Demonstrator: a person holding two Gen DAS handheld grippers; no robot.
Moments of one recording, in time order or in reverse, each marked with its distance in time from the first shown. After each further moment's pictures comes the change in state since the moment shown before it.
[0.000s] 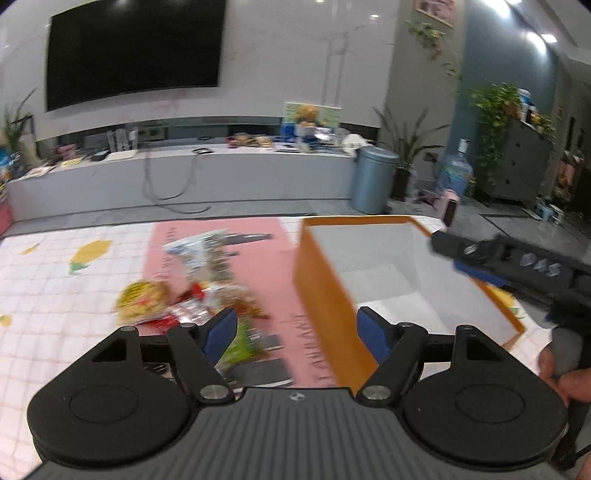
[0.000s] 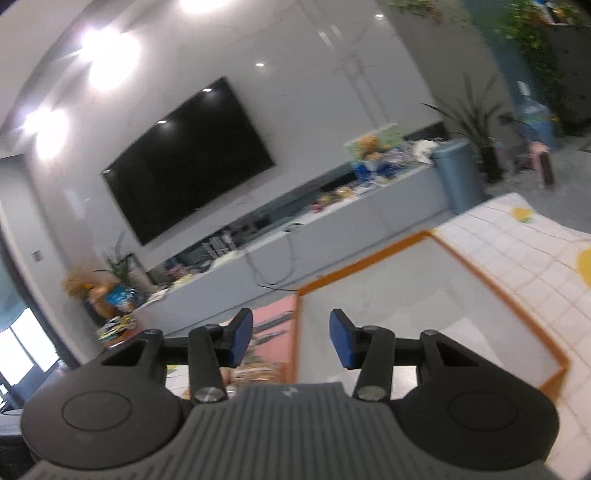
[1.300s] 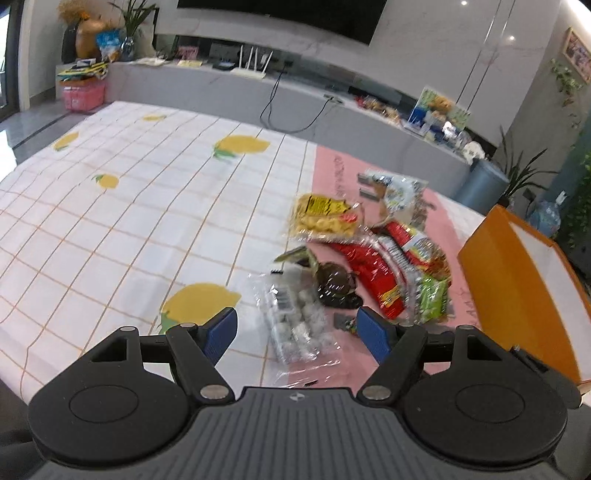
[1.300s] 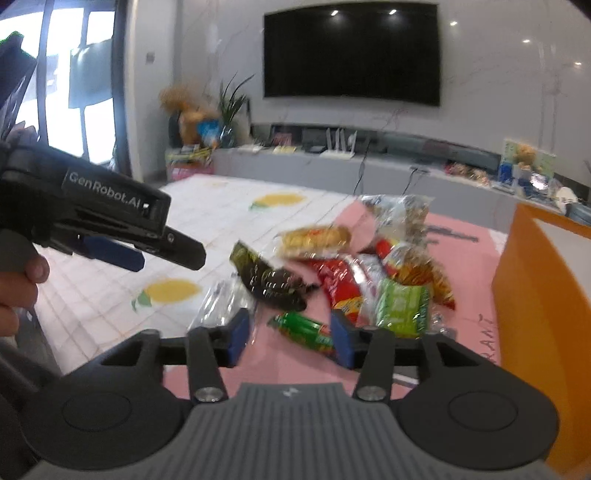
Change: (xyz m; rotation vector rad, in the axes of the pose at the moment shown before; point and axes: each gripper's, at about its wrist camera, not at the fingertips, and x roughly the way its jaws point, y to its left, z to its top) left arm 0.008 0.181 -0.069 -0.371 0.129 0.172; right arm 0.118 0.125 -0.158 -0.583 0.326 0.216
